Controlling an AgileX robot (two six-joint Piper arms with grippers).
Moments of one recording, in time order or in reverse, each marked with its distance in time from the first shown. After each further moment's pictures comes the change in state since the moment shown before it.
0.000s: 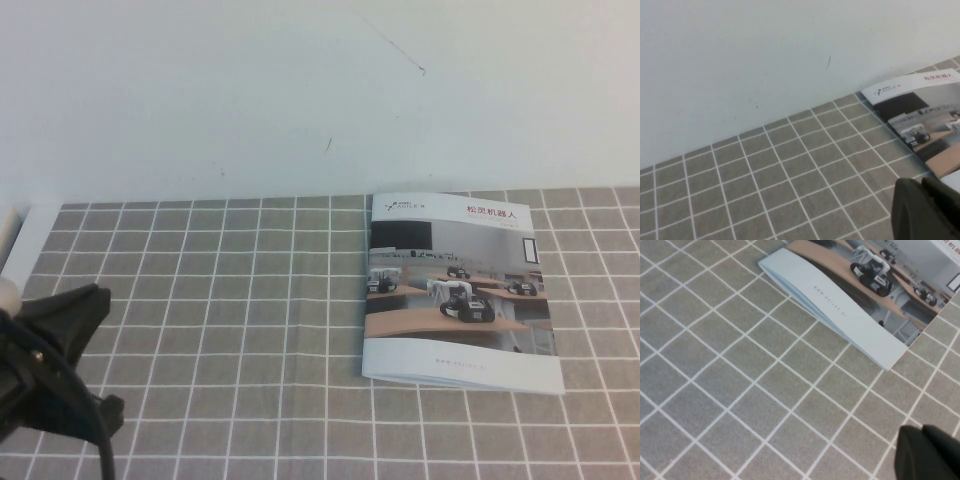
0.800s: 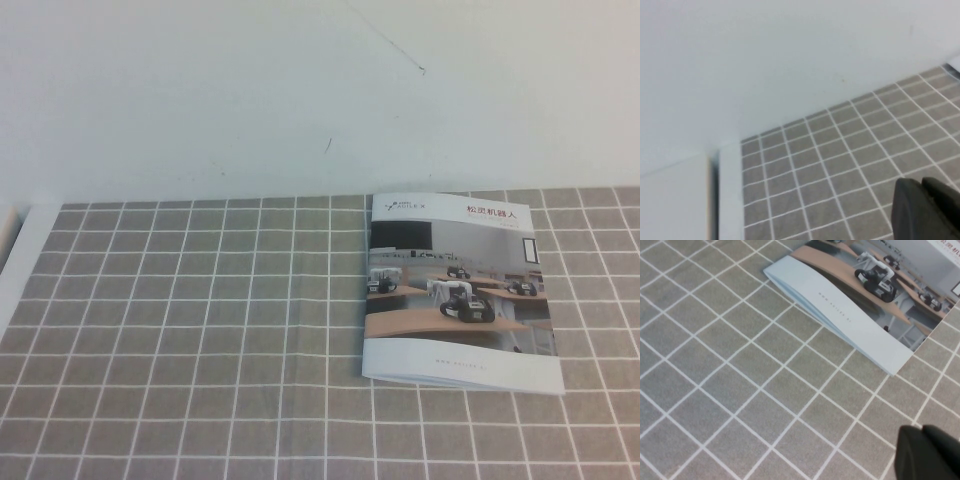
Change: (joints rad) right arm 0.000 0.000 0.000 0.024 0.002 -0.007; left arm 0.203 -0.380 0.242 0.154 0.088 -0.002
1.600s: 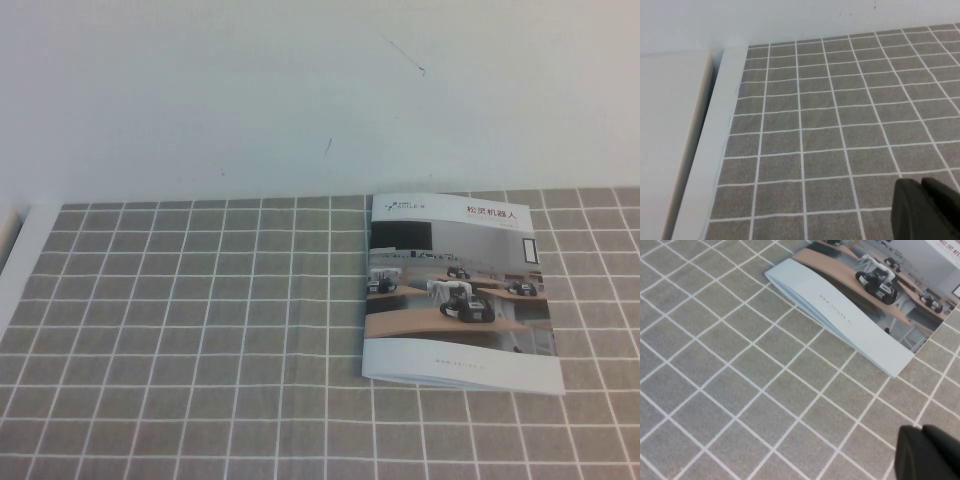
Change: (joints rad) right arm 0.000 0.000 0.000 0.007 0.000 0.000; left arm 0.134 -0.345 0.263 -0.015 0.159 -0.177
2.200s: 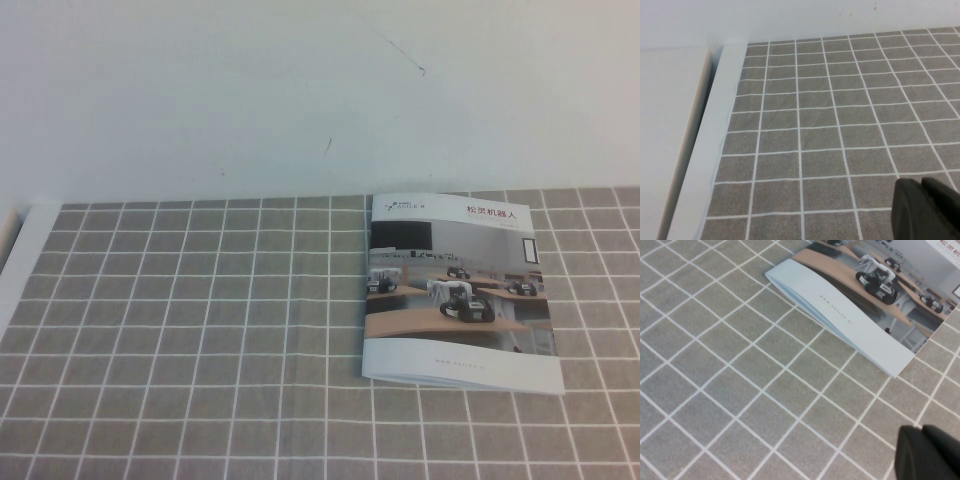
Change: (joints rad) right arm 0.000 0.000 0.000 0.002 0.000 0.000; left arm 0.000 0.000 0.000 -0.002 0.002 -0.031
